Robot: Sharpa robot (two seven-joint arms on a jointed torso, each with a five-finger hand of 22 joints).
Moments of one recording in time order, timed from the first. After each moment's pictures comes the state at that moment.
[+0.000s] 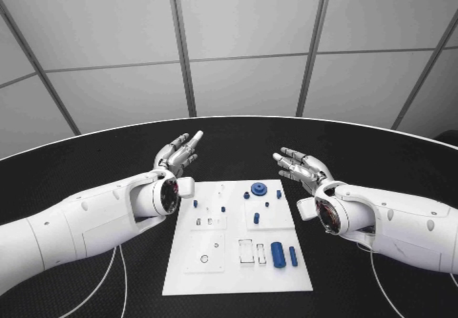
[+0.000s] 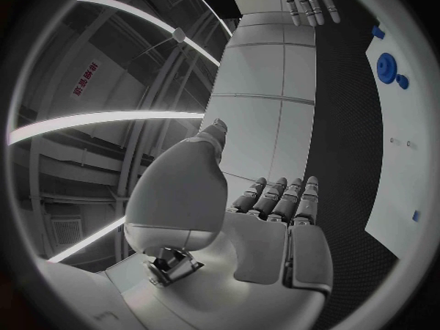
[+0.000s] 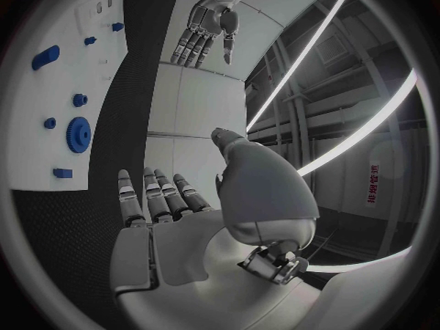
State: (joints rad) left arm 1.19 -0.66 -0.05 1.29 0.23 -0.44 0.43; left_hand 1.31 -0.10 0.18 0.28 0.05 0.18 0.13 0.02 0.04 0.20 0.23 0.02 0.03 0.19 0.26 0.02 0.03 0.04 0.21 0.29 0.03 0.03; right arm 1.15 -0.79 -0.08 1.43 -0.10 -0.46 0.34; right_hand 1.14 -0.04 0.25 0.22 0.35 0.25 0.14 0.03 0.05 0.35 0.20 0.03 0.04 0.36 0.18 0.04 0.05 0.07 0.29 0.28 0.03 0.03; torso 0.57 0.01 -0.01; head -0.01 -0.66
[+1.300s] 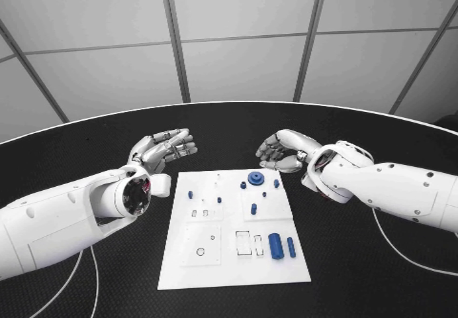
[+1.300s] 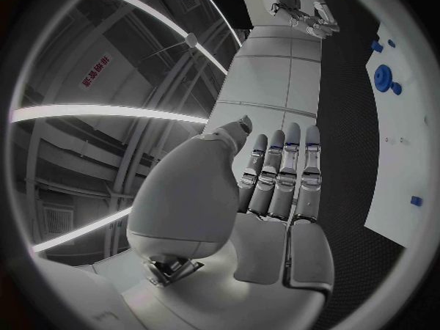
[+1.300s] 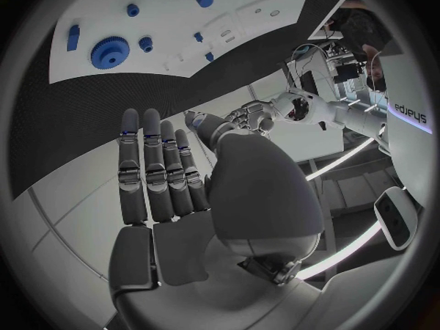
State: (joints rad) left arm 1.22 -0.81 -0.06 1.45 0.19 -0.32 0.43; left_hand 1.46 -0.12 0.39 0.16 0.05 0.86 0.22 0.24 0.16 1.01 0.19 0.13 0.07 0.95 0.14 0.31 0.20 0.16 0.84 0.27 0.29 0.13; right arm 1.27 -0.78 -0.06 1.37 -1.25 -0.39 0.14; right_hand 1.38 -0.16 0.47 0.04 0.26 0.96 0.18 0.23 0.19 1.21 0.11 0.07 0.08 1.26 0.05 0.30 0.30 0.16 1.20 0.15 0.23 0.12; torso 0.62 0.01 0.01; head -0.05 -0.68
